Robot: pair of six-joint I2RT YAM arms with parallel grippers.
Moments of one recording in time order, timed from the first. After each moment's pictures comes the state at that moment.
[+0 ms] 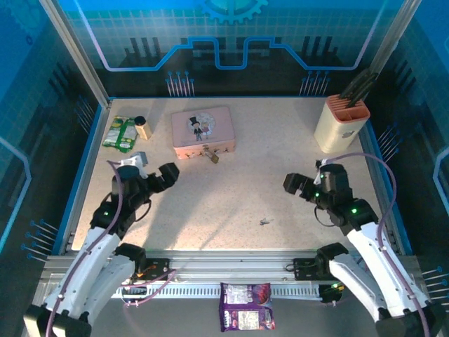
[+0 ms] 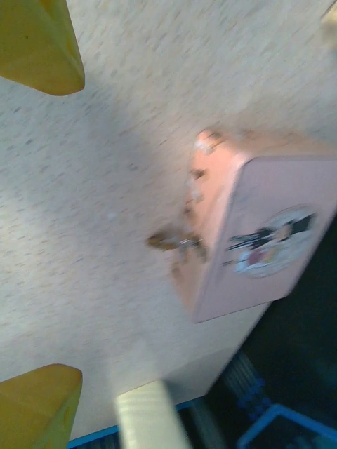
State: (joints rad) left arm -0.24 0.68 0.56 -0.38 0.09 -0.69; right arm 0.33 0.69 0.68 -0.75 -0.03 0.64
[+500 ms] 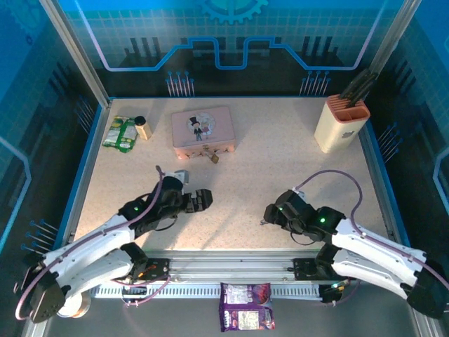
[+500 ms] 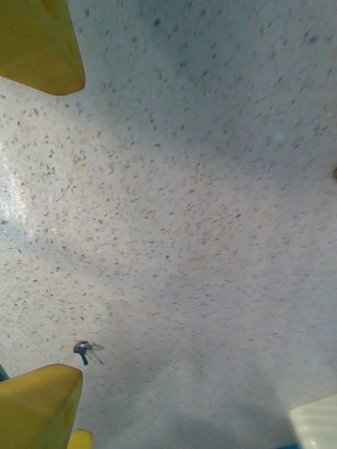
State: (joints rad) left arm -0.71 0.90 0.53 -0.36 -0.02 -0.80; right arm 0.87 0.84 0.50 -0.69 0.16 1.16
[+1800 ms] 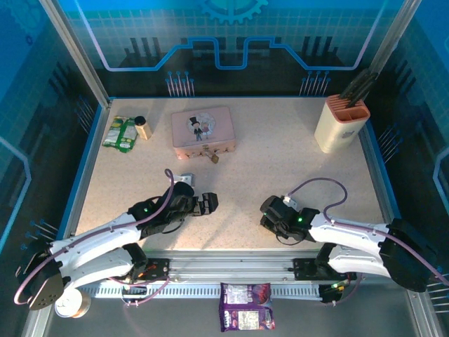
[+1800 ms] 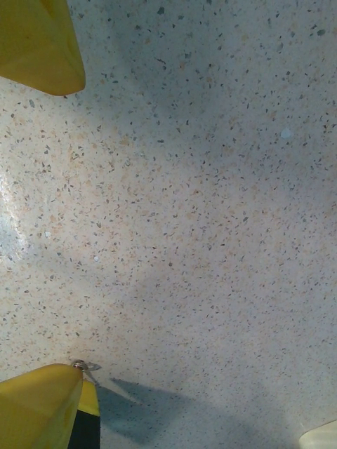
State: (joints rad) left arm -0.82 0.96 0.53 -0.33 -0.16 -0.85; right arm 0.92 1.12 0.41 -0.40 0.19 1.41
